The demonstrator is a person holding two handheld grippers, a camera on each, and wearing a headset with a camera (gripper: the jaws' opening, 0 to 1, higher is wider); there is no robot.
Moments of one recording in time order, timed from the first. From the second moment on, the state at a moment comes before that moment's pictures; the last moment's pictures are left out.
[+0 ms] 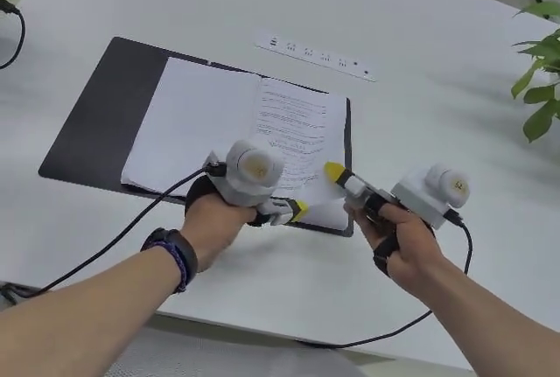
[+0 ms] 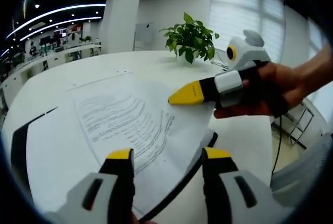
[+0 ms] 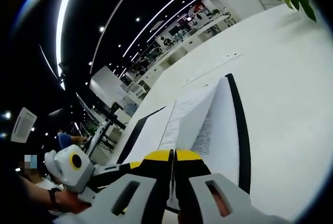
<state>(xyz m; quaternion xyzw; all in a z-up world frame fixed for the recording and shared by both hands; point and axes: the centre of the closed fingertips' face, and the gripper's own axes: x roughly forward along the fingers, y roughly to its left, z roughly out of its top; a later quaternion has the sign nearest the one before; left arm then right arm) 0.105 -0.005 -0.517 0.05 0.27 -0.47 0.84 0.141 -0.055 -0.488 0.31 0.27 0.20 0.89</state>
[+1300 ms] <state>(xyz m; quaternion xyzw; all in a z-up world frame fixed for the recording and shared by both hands) 0.129 0.152 -0.460 0.05 0.24 -0.36 0.90 0.172 0.023 -0.426 0.35 0.21 0.25 0.88</state>
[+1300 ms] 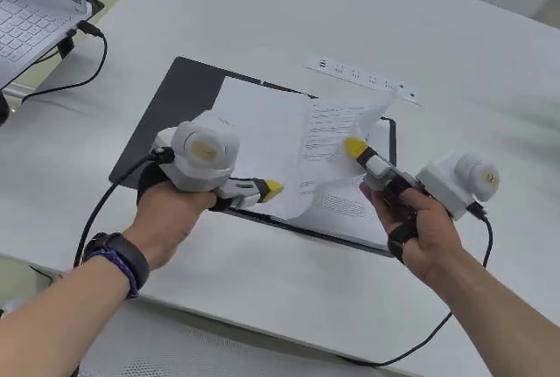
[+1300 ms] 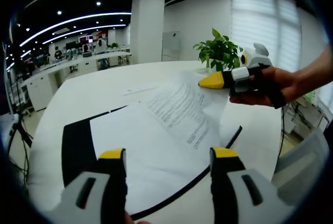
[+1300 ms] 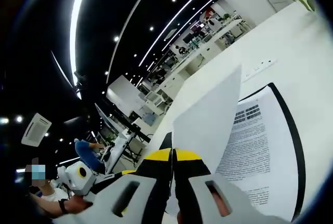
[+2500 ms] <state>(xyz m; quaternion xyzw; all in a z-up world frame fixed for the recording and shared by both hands) 0.111 0.264 -0.436 0.04 0.23 -0.29 0.93 0.171 0.139 -0.418 0.36 0.24 0.32 0.84</state>
